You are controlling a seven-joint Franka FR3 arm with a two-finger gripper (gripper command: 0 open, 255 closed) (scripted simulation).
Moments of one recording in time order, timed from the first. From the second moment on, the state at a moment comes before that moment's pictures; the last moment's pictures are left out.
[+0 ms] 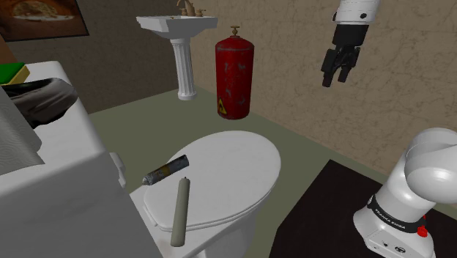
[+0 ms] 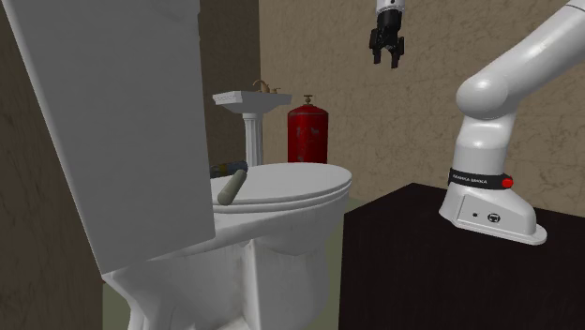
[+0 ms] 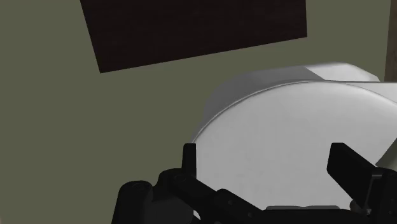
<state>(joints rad) 0.01 -0.77 -0.06 -2.28 0.01 1.47 0.14</state>
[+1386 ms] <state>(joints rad) 0.05 -0.51 0.39 -2.38 0.20 1.87 0.71</state>
